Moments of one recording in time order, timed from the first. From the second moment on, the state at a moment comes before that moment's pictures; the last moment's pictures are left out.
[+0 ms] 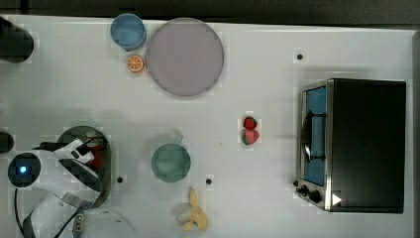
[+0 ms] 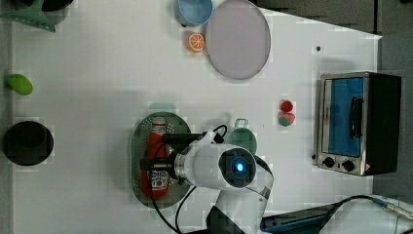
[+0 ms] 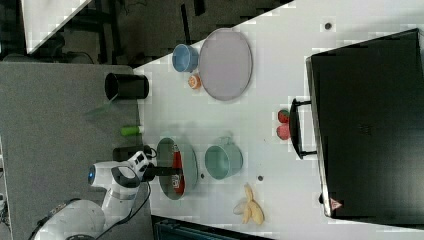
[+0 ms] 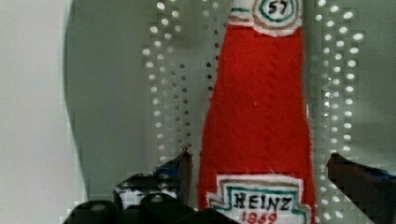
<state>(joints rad) 0.09 0.59 0.67 -2.17 -0.41 0.97 0.30</state>
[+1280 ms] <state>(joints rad) -0.01 0.27 0.84 -2.06 -0.10 0.68 0.31</state>
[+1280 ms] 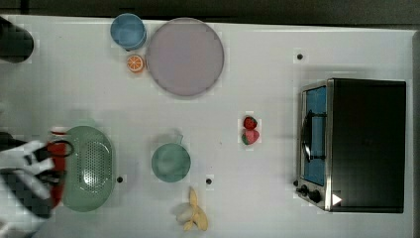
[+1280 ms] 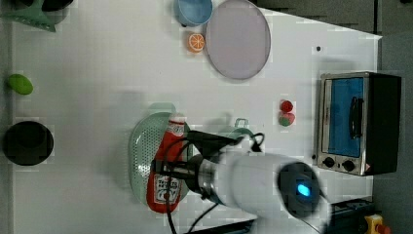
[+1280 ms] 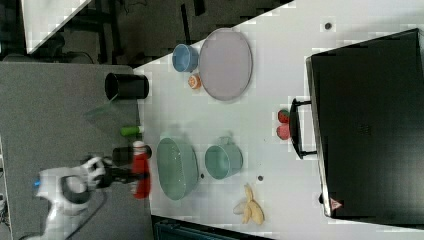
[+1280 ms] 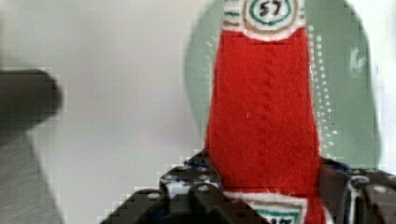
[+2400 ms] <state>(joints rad) -0.26 0.16 0.66 -1.77 -0.01 0.25 0.04</state>
